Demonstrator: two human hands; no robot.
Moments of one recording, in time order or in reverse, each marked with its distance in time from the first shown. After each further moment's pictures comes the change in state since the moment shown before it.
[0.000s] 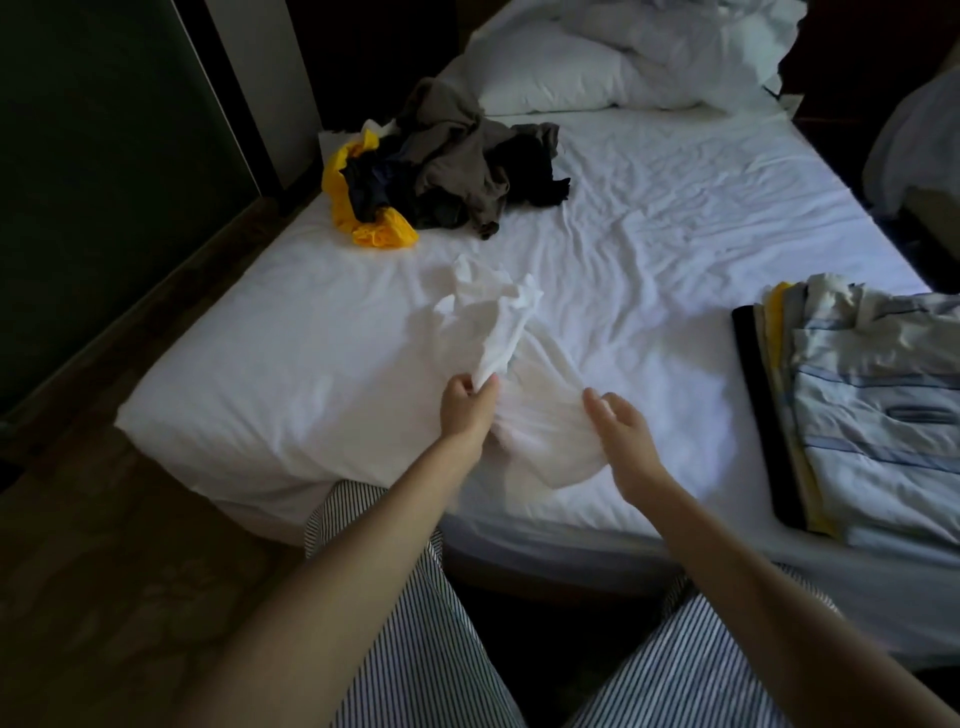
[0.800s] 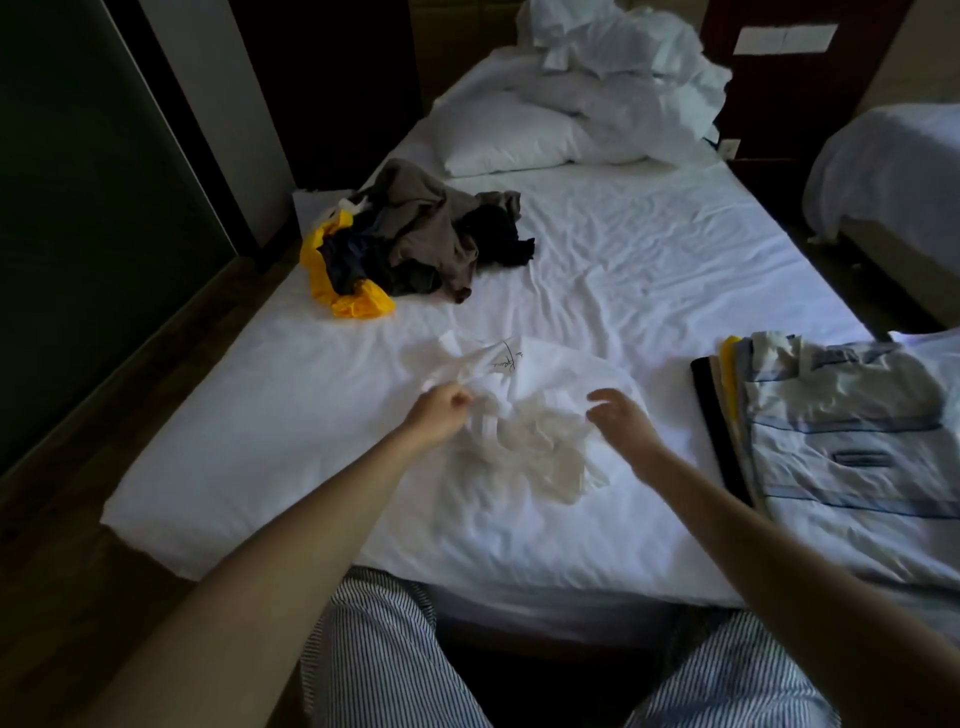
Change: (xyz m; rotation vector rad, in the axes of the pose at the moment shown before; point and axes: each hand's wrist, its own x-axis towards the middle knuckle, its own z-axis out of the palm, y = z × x) left_hand 0.068 0.069 -0.017 0.722 -0.376 0.391; right_hand 0.059 -0.063 -0.027 -0.365 0.042 0.037
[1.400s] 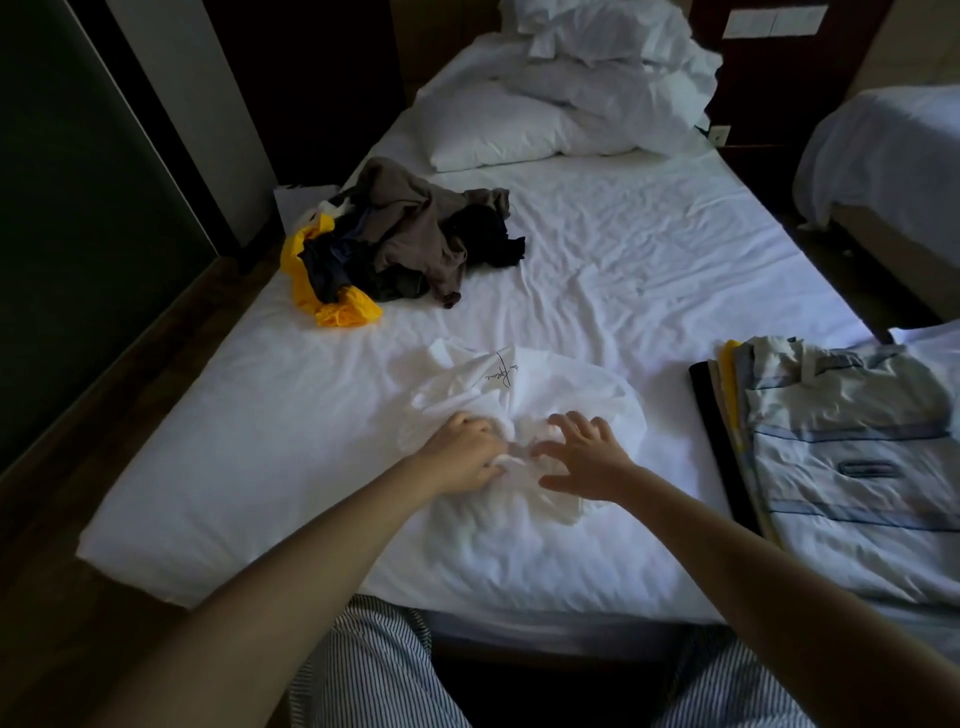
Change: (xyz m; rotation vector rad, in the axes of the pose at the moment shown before) left_hand 0.000 0.009 0.020 0.867 -0.230 0.623; right_hand 0.019 0.013 0.020 -1.141 -0.329 -0.512
